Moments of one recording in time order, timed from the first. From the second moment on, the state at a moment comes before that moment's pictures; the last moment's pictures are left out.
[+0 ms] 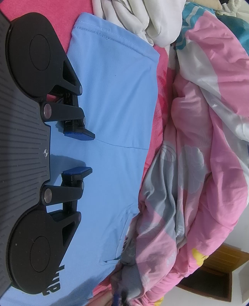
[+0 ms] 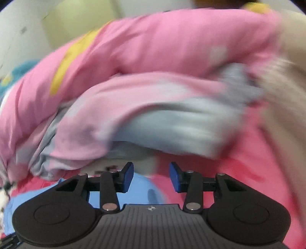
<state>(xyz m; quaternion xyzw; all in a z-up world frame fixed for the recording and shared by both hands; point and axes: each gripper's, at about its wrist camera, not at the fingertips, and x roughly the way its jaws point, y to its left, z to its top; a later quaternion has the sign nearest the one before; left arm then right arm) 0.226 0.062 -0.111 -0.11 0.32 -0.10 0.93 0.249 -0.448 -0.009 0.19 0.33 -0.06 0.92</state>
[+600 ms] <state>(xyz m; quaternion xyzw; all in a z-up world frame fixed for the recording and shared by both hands) 0.226 0.062 -0.113 -0.11 0.32 -0.10 0.94 0.192 -0.499 -0.079 0.17 0.38 -0.13 0.90</state>
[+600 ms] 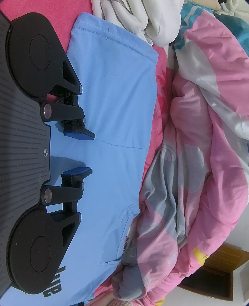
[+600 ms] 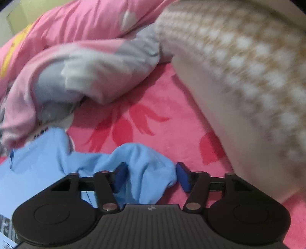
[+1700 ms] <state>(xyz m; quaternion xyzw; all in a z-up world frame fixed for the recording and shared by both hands) 0.226 0.063 -0.112 -0.11 0.32 -0.10 0.94 0.214 -0.452 -0.056 0.04 0.33 -0.13 0.93</state>
